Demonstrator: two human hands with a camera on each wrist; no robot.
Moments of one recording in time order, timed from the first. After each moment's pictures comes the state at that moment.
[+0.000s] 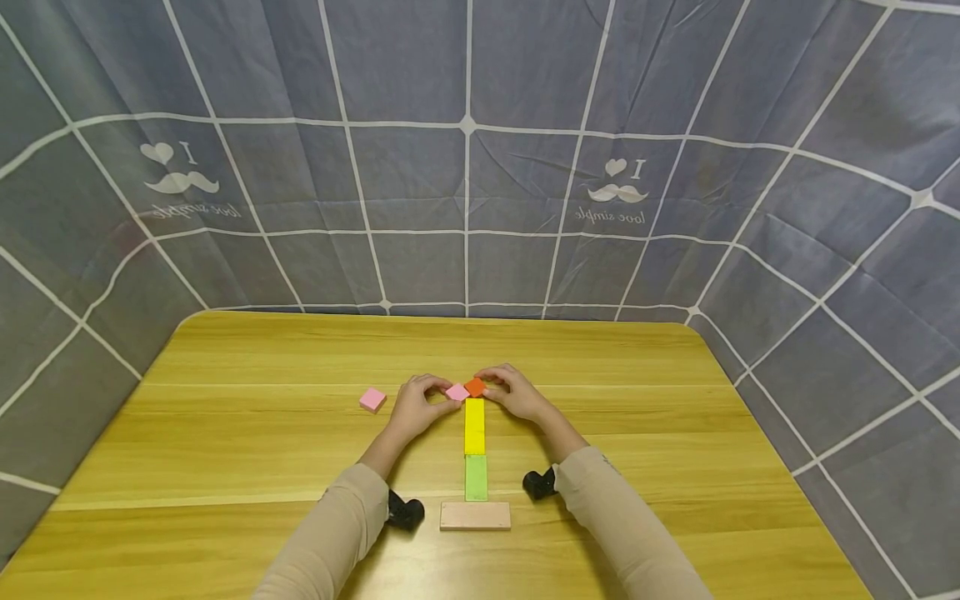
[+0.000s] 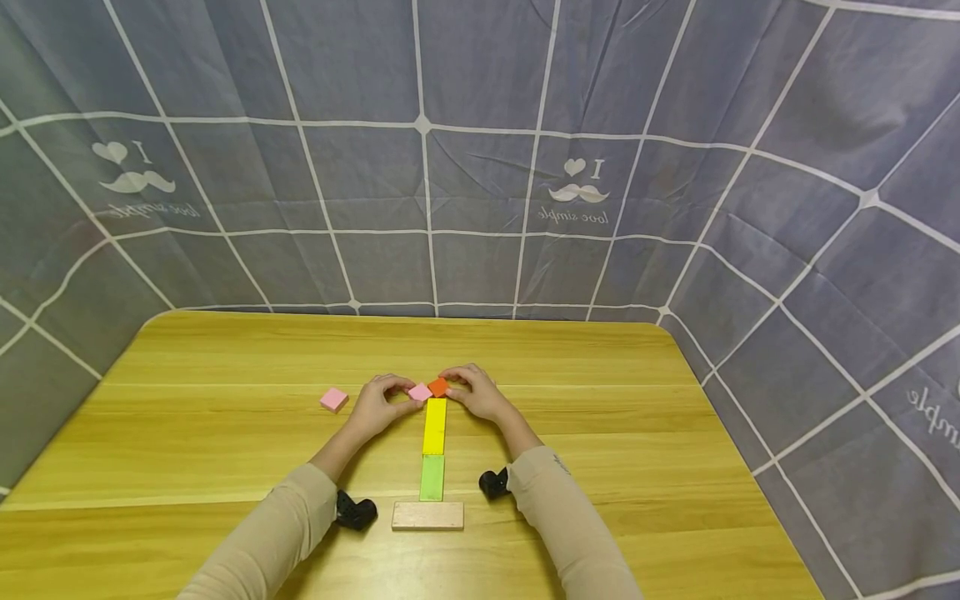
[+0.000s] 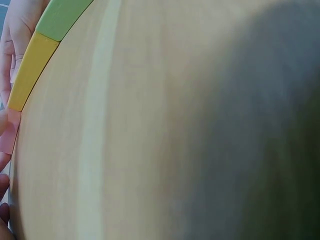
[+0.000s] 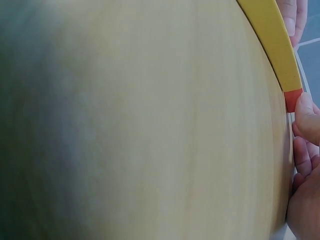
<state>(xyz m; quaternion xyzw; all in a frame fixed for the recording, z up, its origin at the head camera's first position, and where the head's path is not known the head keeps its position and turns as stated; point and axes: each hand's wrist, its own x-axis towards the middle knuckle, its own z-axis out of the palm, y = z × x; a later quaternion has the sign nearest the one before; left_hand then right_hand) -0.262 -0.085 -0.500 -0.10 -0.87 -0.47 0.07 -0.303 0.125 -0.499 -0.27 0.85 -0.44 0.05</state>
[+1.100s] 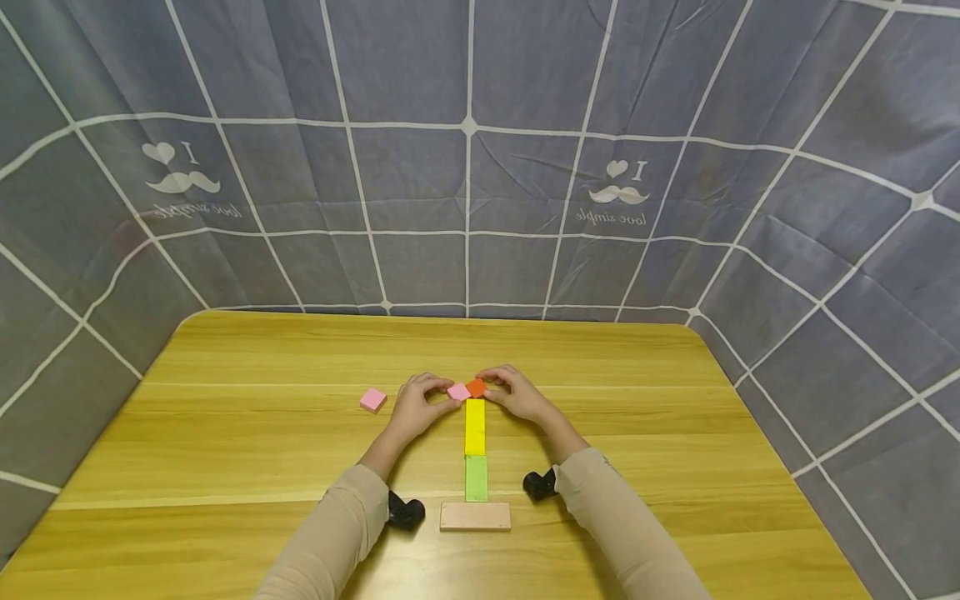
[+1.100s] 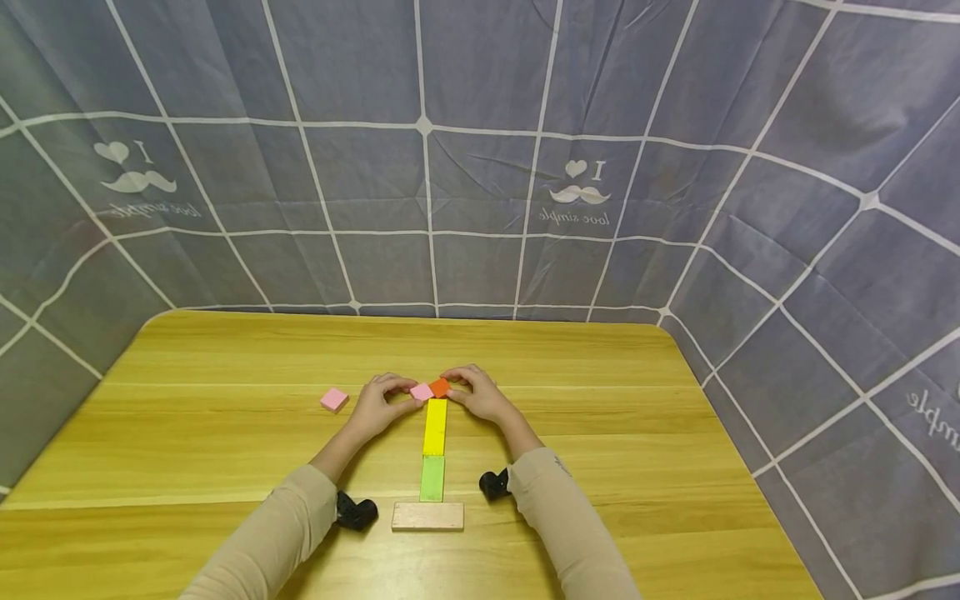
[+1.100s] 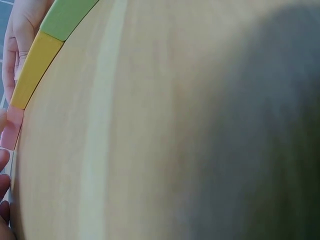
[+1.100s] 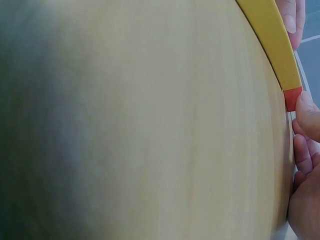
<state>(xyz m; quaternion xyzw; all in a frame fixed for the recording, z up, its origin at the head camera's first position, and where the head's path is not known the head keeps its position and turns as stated) -0.263 -0.087 -0.504 -0.12 -0.86 -0.48 0.09 -0.279 0.120 -0.460 -0.27 0.85 -0.45 0.08</state>
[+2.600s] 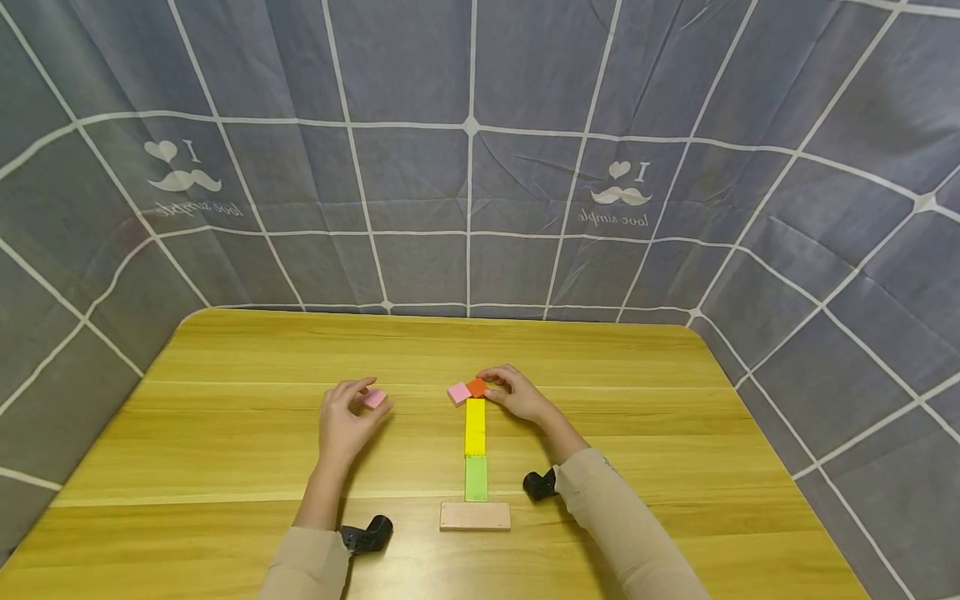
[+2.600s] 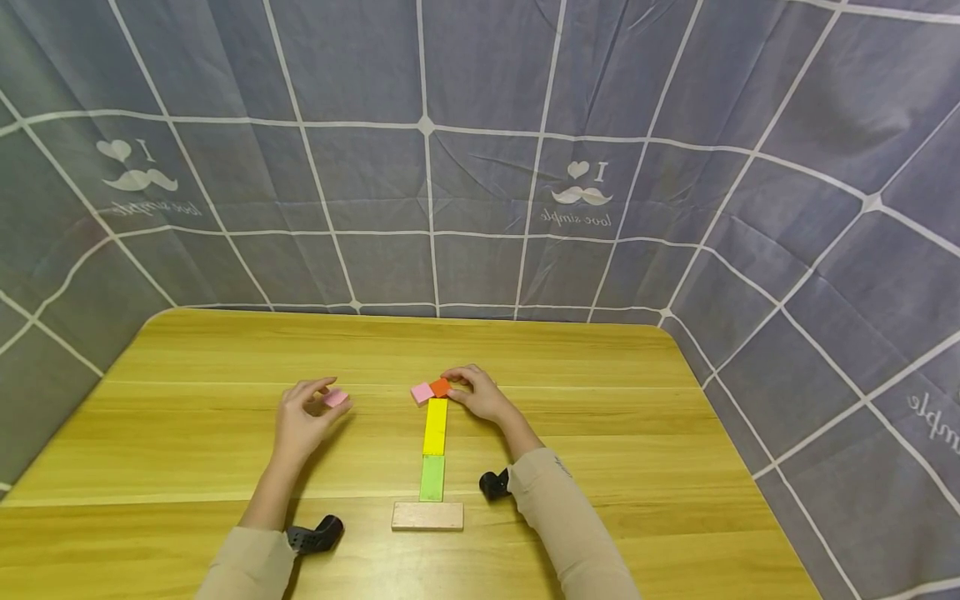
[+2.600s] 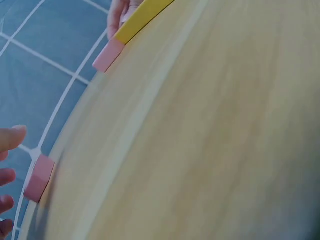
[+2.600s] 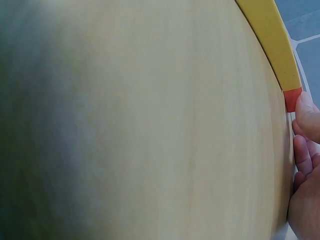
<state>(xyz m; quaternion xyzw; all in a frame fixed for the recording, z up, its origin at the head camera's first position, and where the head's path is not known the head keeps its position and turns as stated) -0.218 -0.156 -0.492 0.01 -0.85 -0.46 0.25 -0.281 0.119 -0.463 -0.26 0.85 -0.45 0.08</state>
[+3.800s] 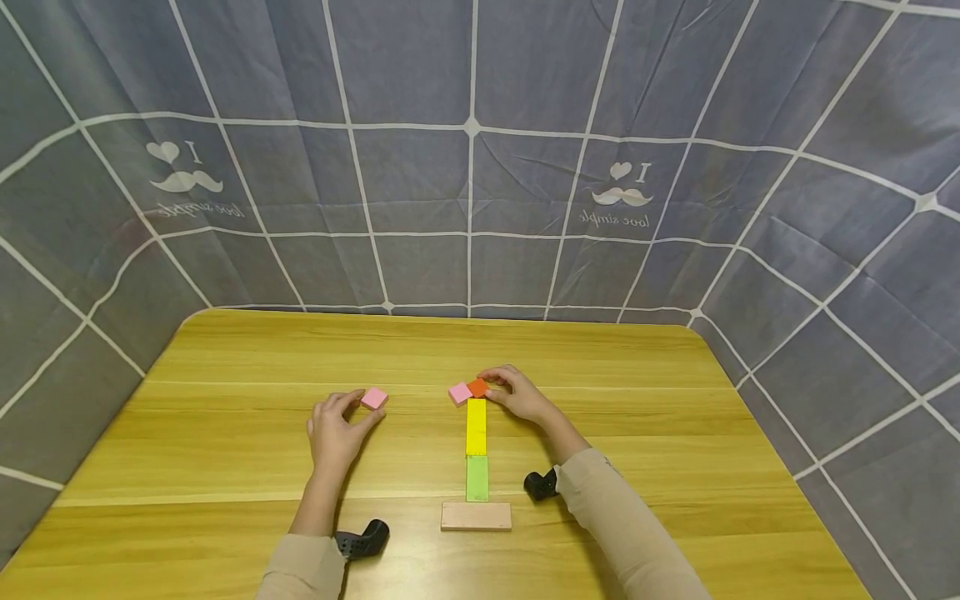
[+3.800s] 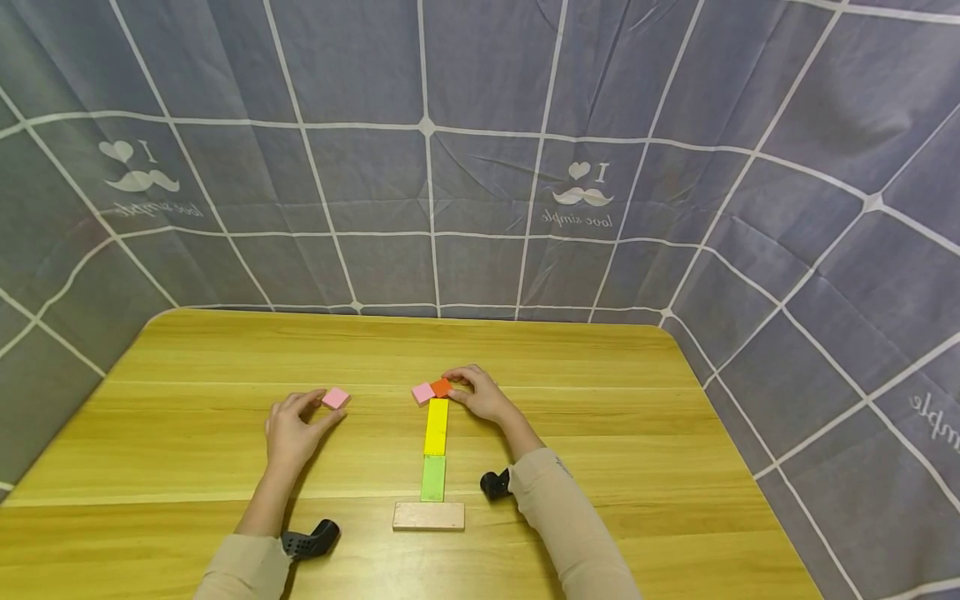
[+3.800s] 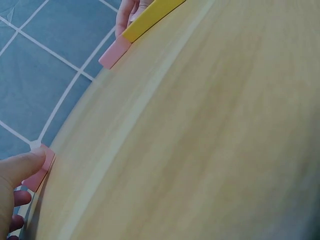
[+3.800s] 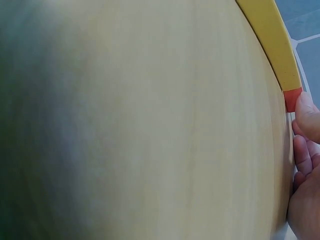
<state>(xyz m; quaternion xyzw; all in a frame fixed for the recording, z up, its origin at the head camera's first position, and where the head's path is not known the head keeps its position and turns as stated) -0.210 -0.167 -0.502 0.08 -0.89 -0.39 0.20 -0.286 0.119 -0.470 -0.26 0.85 -0.45 0.07</state>
